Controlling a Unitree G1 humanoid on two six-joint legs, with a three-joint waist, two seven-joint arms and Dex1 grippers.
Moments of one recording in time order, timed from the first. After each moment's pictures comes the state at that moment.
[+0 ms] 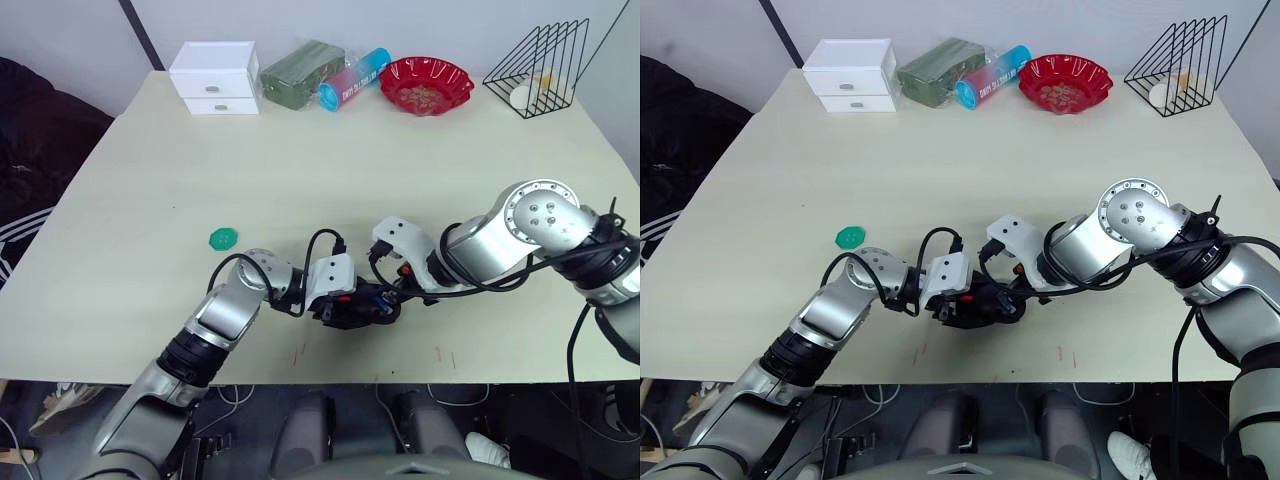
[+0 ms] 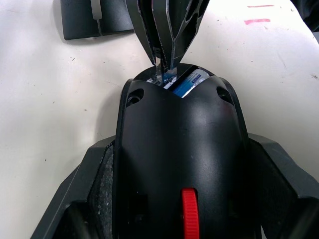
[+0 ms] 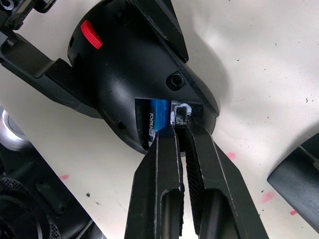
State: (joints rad) left arm -0.47 0.58 -0.42 -0.07 -0.06 0.32 -1.22; right arm -1.11 -0.73 0.77 -0.07 1.97 1.37 -0.59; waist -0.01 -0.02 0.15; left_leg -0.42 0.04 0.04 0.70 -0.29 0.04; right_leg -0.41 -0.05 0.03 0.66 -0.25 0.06
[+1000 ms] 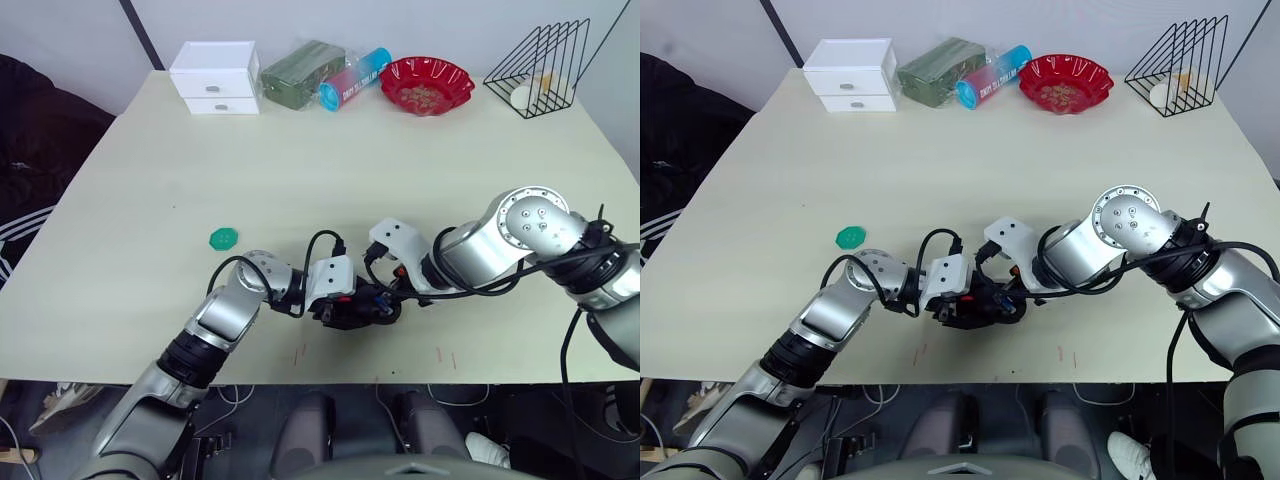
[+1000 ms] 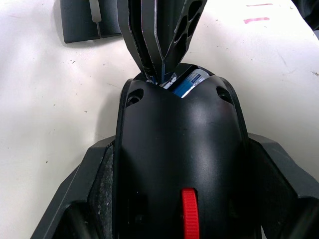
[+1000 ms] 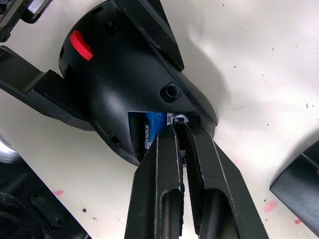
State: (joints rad) left arm -0.46 0.58 -0.42 -0.06 -0.06 0.28 -1.21; right arm -1.08 -0.70 0.77 -0.08 1.98 1.34 -0.71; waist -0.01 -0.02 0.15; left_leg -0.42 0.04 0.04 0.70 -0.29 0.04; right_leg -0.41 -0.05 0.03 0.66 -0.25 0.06
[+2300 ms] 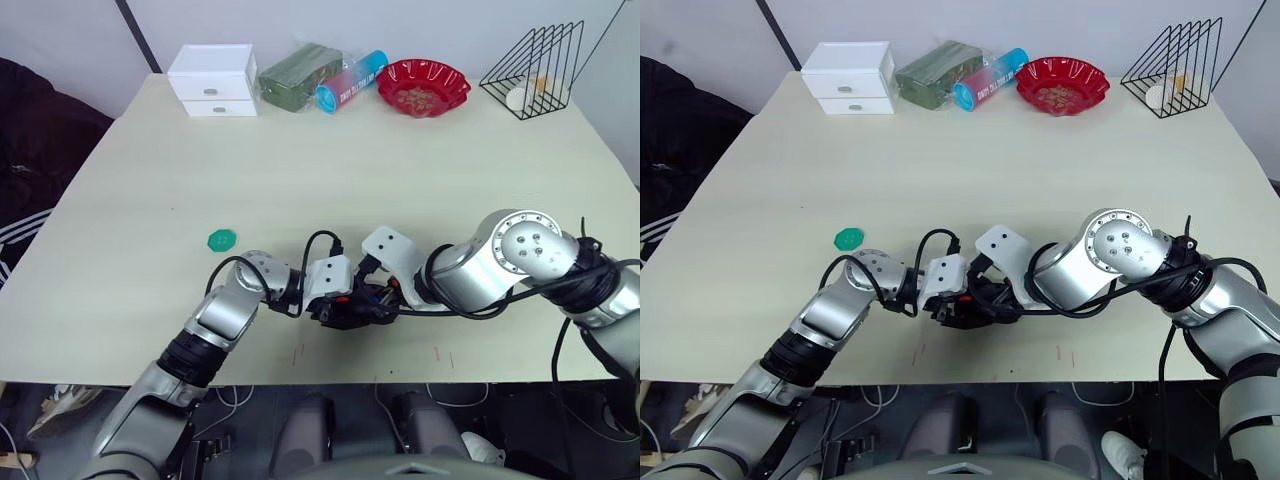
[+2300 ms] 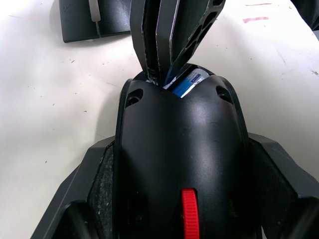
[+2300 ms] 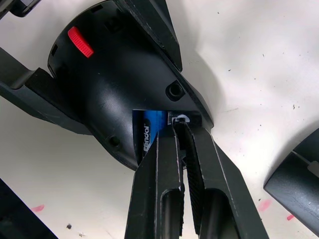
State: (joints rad) left arm -0.46 0.58 -0.42 -0.03 -0.06 0.25 -1.23; right arm -1.01 -0.67 0.77 -0.22 1.97 1.27 -0.88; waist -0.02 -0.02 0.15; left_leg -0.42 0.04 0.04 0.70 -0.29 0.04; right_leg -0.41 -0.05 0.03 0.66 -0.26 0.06
